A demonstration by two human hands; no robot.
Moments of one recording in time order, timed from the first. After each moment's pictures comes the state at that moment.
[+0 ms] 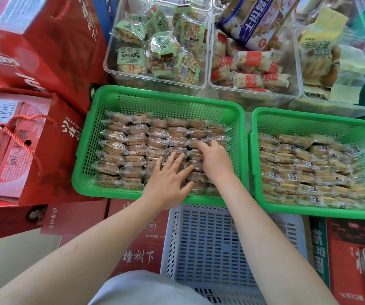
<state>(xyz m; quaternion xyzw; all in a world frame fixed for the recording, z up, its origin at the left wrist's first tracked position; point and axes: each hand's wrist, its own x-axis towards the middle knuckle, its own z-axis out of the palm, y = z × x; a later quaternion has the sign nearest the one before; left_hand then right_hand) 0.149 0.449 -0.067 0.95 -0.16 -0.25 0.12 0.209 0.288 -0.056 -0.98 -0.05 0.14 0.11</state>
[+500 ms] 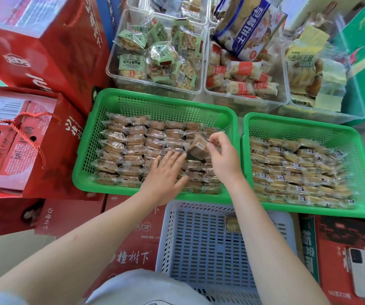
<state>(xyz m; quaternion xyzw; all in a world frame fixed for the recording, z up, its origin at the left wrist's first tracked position) 0.144 0.453 -0.058 0.94 -0.13 -0.21 0.22 0.186 0.272 0.001 -0.90 0.03 0.05 0.43</state>
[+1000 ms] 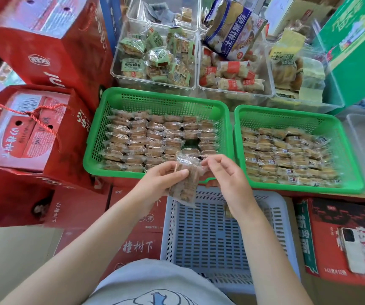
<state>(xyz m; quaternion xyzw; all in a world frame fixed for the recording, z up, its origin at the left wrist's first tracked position) 0.065 0.470 0.041 0.61 0.08 -0.30 0.73 0.057 0.277 0.075 -0.75 0.07 0.12 0.64</state>
